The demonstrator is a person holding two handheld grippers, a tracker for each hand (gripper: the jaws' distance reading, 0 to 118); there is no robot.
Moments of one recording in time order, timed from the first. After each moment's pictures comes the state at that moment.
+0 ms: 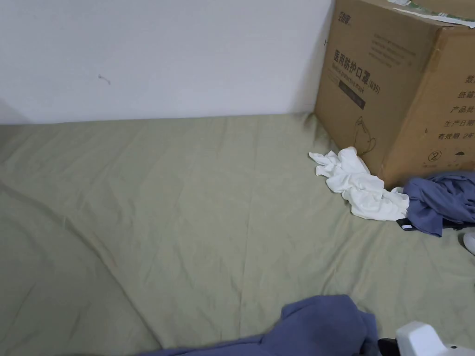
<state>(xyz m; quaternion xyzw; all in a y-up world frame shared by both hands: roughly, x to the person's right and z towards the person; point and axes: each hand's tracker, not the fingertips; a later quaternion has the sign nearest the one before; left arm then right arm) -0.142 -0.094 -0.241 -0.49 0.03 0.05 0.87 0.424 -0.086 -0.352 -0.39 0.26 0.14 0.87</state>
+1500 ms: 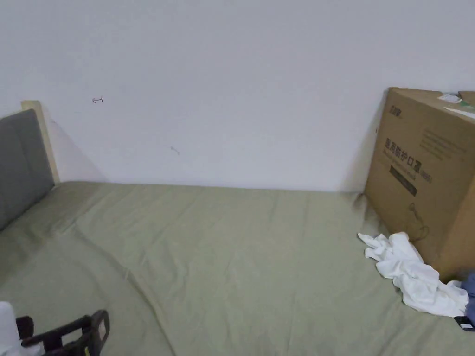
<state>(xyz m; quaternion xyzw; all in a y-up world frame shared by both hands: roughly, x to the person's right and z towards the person) -0.105 0.115 -0.180 -0.13 0.12 0.13 0.97 0.417 -0.155 -0.332 -0.51 0.23 0.17 0.81</state>
